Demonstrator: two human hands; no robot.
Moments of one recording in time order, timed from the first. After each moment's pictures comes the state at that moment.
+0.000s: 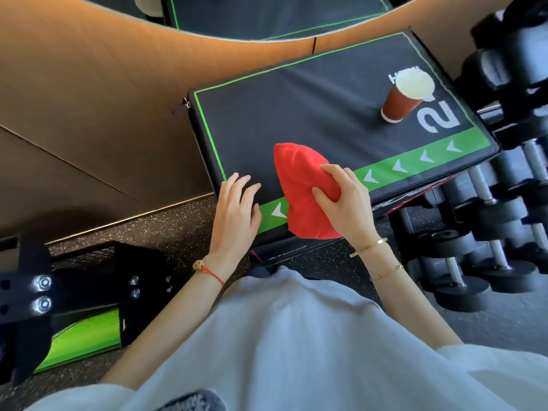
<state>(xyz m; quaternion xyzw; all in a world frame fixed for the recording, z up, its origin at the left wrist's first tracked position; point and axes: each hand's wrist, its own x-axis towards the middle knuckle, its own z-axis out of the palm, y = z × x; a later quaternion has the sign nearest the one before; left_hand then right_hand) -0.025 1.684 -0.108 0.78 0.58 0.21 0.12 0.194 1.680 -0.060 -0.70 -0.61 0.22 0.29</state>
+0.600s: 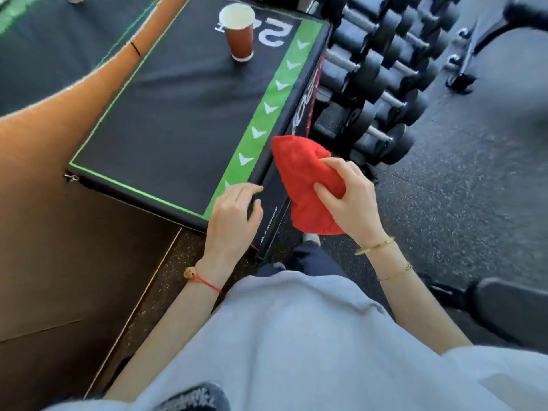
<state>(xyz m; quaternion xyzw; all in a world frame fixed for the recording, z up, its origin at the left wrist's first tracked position) -0.033 1.661 -0.068 0.92 0.24 0.15 0.26 0.122 1.503 -0.050 -0.86 -0.32 0.08 0.40</state>
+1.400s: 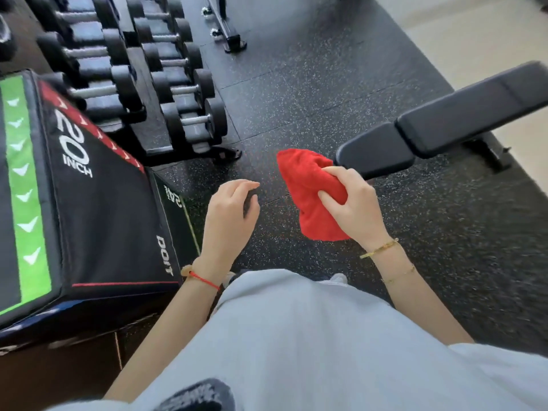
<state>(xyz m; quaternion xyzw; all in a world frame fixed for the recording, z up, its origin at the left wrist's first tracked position) -0.011 1.384 -0.067 0.94 -0.14 0.06 0.32 -0.035 1.147 -0.055 -0.92 0.04 -0.06 0.39</state>
